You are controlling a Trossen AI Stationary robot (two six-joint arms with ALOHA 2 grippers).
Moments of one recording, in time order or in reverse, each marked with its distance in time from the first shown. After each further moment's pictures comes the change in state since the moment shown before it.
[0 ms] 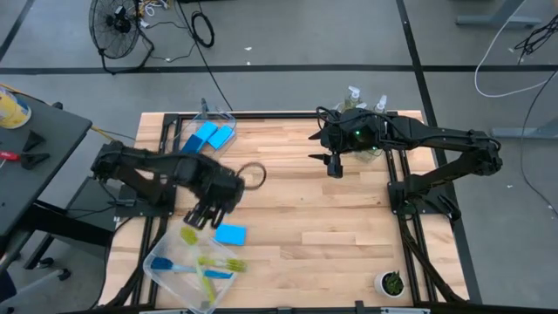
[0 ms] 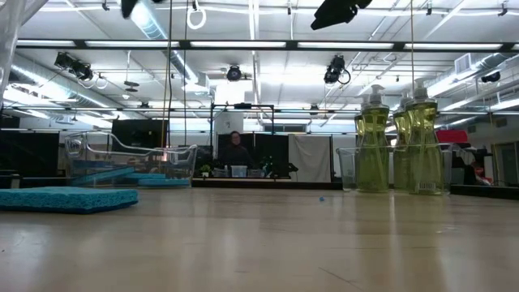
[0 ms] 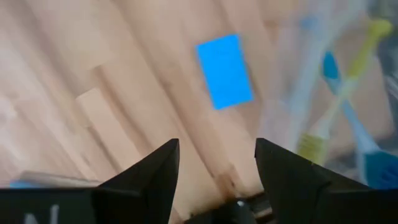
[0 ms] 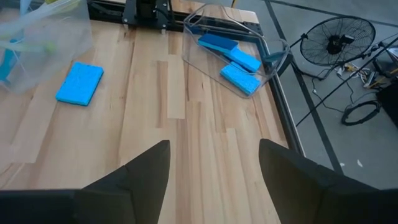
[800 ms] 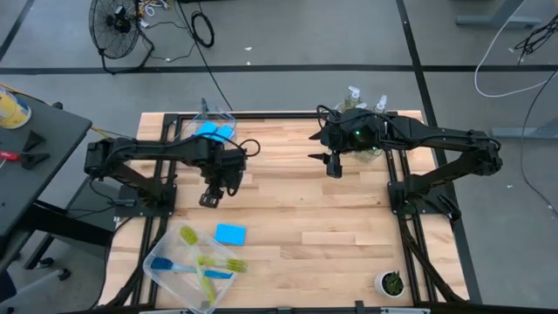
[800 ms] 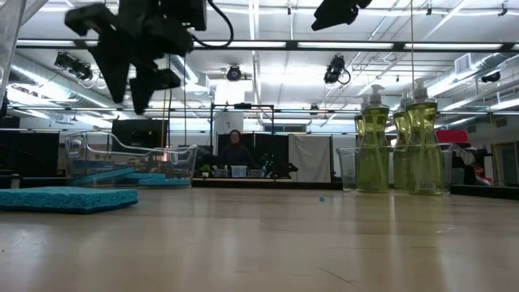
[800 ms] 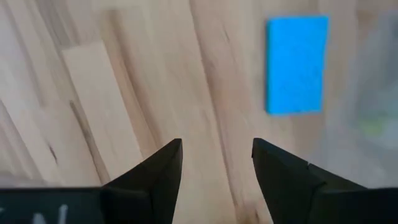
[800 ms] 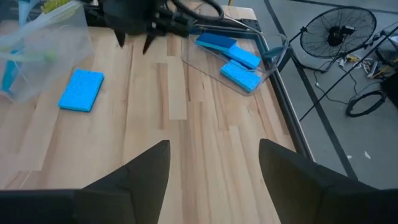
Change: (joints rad) left arm 0.352 -0.102 -0.516 0.381 0.114 0.115; right arm 0.000 0.000 0.000 -0.001 0.003 0.054
